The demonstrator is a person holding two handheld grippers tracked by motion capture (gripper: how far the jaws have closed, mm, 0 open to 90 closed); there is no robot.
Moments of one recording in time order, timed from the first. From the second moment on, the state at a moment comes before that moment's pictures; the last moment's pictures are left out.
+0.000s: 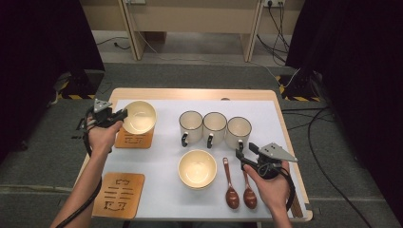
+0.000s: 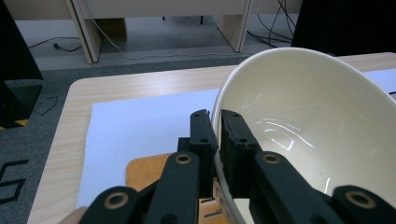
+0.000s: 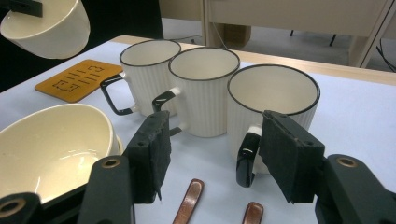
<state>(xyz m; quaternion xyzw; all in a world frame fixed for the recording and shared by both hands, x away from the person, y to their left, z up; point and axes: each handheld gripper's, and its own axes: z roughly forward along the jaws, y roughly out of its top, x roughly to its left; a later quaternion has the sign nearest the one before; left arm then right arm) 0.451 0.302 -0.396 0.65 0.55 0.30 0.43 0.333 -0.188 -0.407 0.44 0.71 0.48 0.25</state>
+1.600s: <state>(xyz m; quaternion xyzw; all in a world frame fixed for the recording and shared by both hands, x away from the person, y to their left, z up) 0.481 0.340 -0.461 0.62 0.63 0.26 0.38 0.340 -0.196 -0.416 0.46 0.71 0.46 0.25</state>
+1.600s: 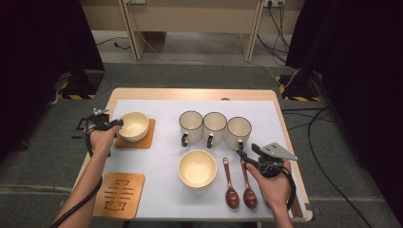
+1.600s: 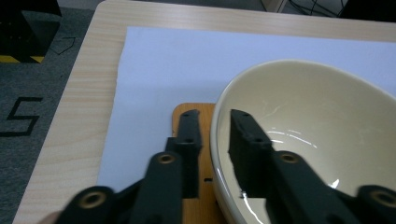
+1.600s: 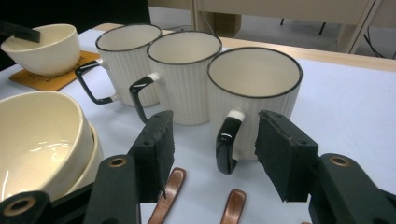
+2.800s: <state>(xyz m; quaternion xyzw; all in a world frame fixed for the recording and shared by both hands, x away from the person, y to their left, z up) 0.416 0.326 -0.429 0.63 0.56 0.31 0.44 0.344 -0.214 -0.435 0.54 0.74 0.36 0.17</state>
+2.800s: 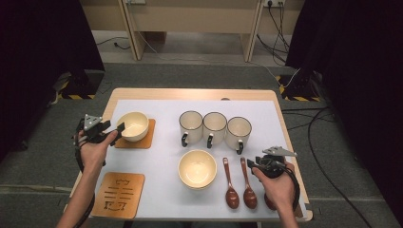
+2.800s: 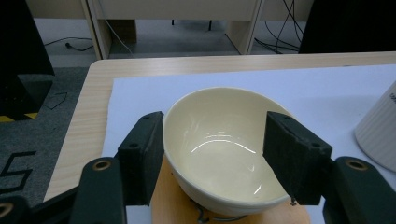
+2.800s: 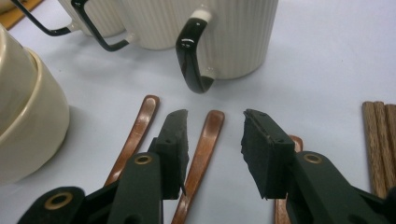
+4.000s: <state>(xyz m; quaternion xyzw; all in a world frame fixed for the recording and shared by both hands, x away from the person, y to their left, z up) 0.408 0.314 -0.428 0.63 0.55 0.29 0.47 0.368 -0.189 -0.454 0.59 0.77 0.24 0.07</state>
